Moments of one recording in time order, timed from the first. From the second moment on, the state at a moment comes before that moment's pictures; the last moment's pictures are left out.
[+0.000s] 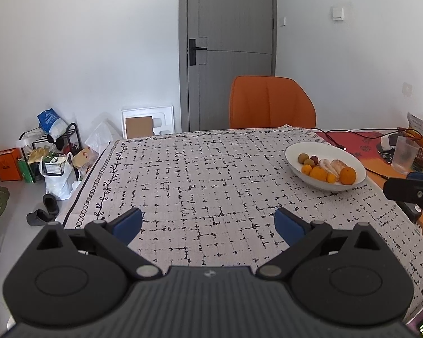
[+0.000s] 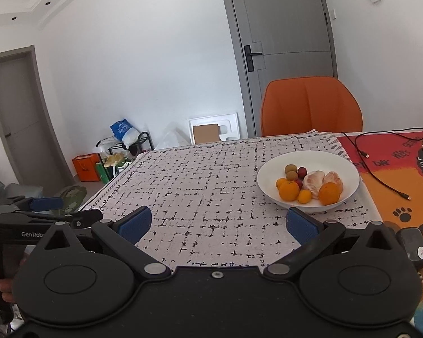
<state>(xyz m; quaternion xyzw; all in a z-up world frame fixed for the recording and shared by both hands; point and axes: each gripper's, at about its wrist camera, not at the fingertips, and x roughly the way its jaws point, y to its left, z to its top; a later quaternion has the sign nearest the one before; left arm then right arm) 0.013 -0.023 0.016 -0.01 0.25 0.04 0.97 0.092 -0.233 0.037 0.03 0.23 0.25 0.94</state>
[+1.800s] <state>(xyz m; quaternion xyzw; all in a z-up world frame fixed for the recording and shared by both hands) 0.007 -0.011 0.020 -0.01 0.24 0.05 0.97 0.088 -0.220 0.036 0.00 0.24 0.25 0.94</state>
